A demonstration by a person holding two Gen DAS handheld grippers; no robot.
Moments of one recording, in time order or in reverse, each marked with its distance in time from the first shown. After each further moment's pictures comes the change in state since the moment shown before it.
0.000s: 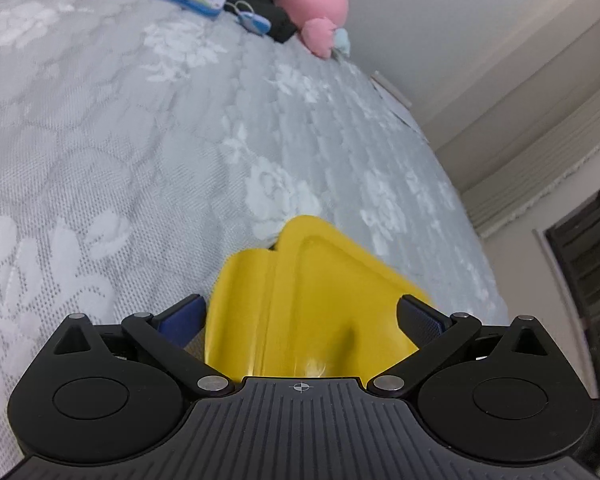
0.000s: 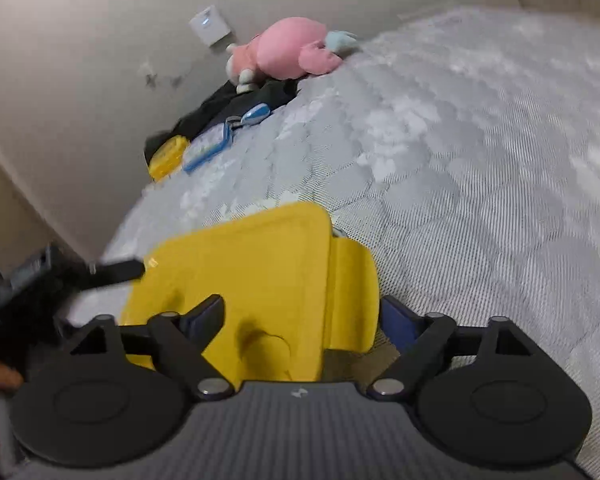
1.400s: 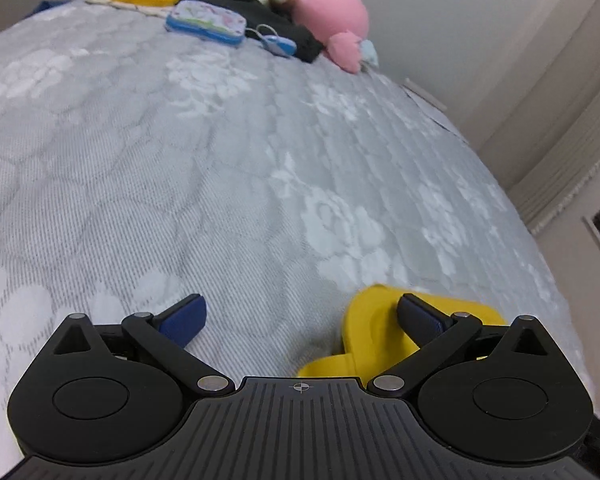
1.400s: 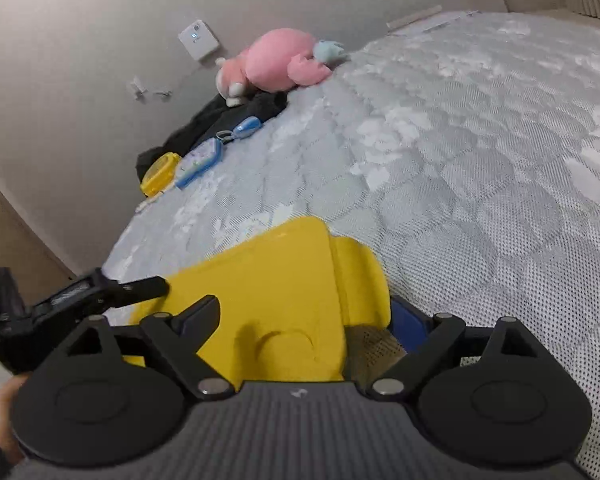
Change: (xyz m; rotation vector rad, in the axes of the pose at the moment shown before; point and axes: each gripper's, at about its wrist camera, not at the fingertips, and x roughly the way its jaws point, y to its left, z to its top) left arm 0.032 0.014 0.013 0.123 -0.082 0.191; right arm 0.005 0.007 -0.001 -0.037 -0.058 -0.040
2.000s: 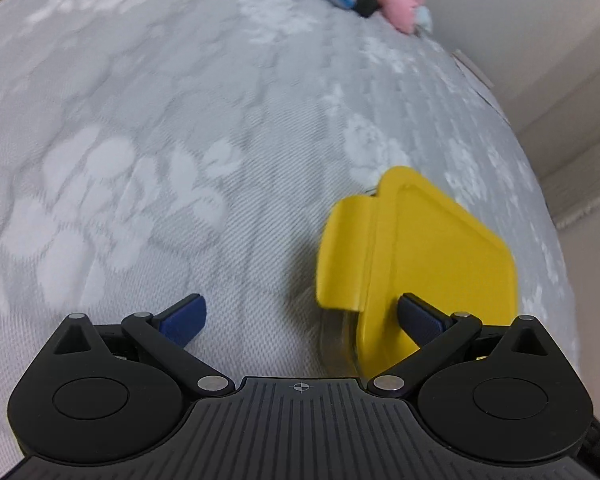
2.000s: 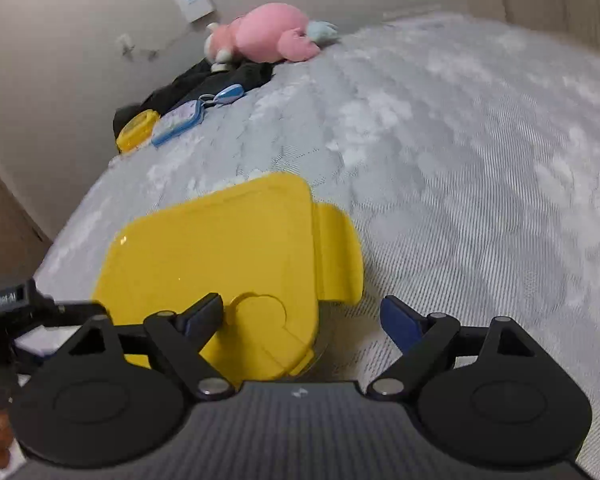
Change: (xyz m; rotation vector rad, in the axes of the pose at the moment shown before) left arm -0.055 0.001 -0.042 -0.179 0.167 0.096; right arm -0.011 0.005 -0.009 -0.053 0.099 -0.127
